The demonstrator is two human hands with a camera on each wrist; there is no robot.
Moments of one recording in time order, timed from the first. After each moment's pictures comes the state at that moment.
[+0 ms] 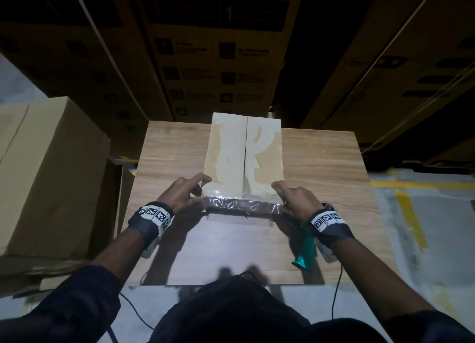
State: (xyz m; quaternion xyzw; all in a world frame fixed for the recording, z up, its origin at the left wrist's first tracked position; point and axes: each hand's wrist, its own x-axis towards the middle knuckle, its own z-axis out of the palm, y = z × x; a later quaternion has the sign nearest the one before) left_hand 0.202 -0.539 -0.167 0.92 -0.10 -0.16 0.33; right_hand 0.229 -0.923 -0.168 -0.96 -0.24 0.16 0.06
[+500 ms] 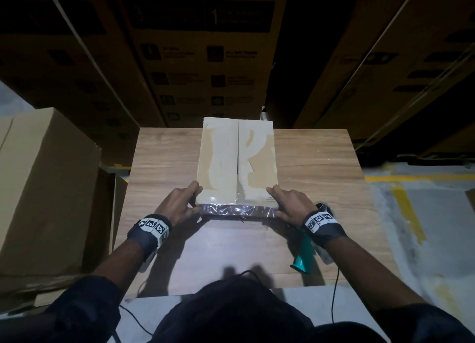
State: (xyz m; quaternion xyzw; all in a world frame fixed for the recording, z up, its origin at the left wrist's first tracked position) left_hand 0.201 -0.550 -0.179 0.93 -0.09 -0.14 0.33; right_hand 0.232 -0.927 -0.179 -0.95 -0.27 0.16 0.04
